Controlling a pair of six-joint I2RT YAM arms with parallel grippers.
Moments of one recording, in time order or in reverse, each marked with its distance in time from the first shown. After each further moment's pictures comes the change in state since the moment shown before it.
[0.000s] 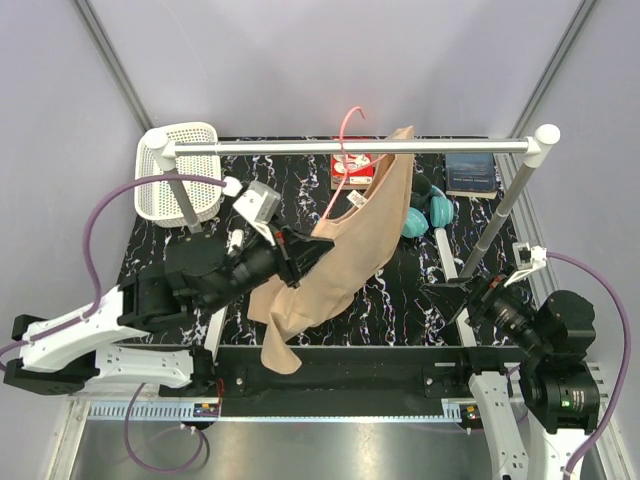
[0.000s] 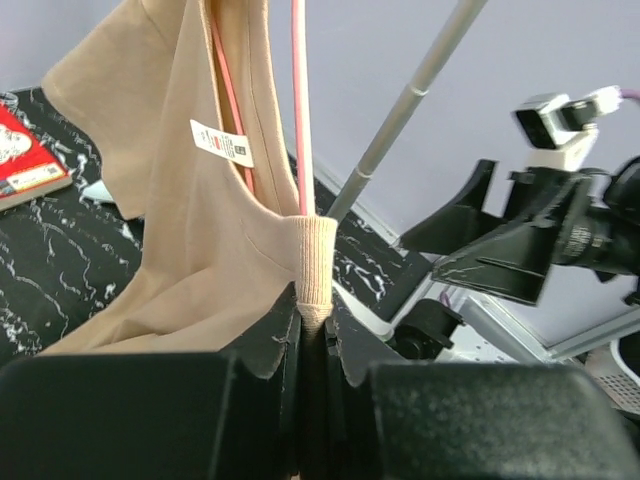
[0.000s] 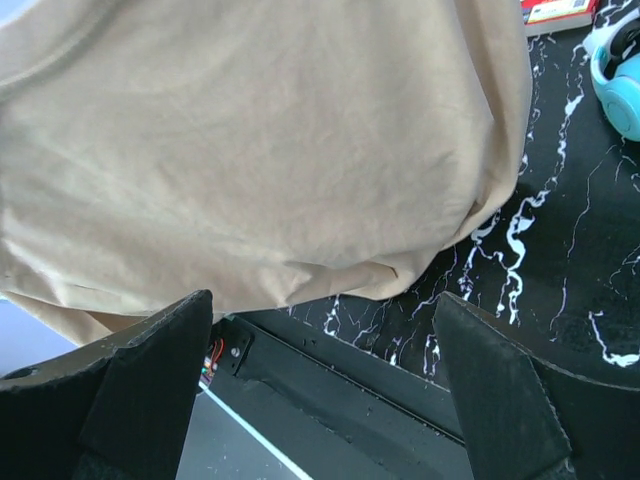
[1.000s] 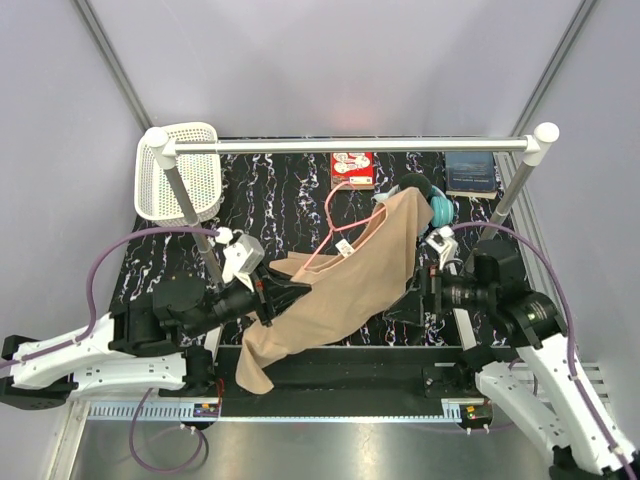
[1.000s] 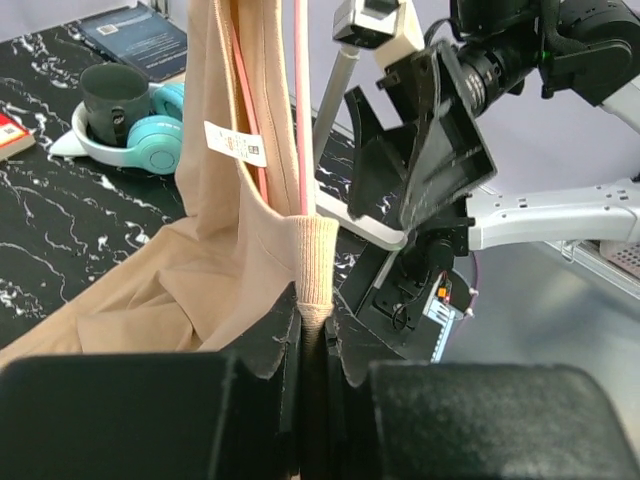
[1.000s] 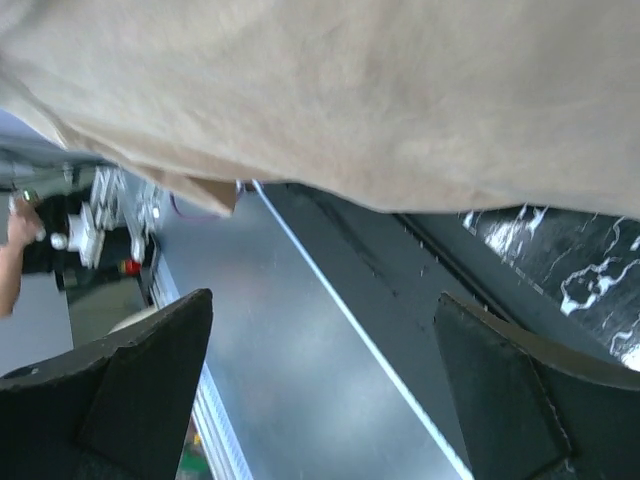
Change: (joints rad) left arm 0.000 -0.347 -0.433 0.074 0.182 0.103; right arm 0.338 0.294 -0.183 0.059 -0.174 -0.060
